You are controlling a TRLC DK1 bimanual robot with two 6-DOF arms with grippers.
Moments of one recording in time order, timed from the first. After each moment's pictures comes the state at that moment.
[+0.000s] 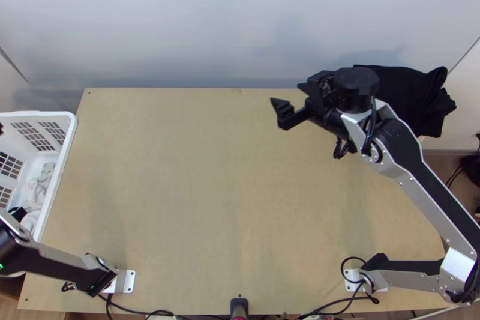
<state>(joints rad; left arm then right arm) 0.86 1.65 1.48 -0.37 -0.01 0.12 0.59 1.42 1.57 -0.53 -0.01 0.04</state>
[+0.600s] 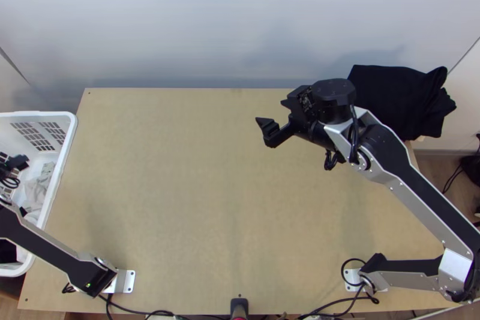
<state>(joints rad) 0.93 2.17 1.59 -0.36 -0.11 0.20 0.69 1.43 1.56 -0.61 -0.01 0.04</state>
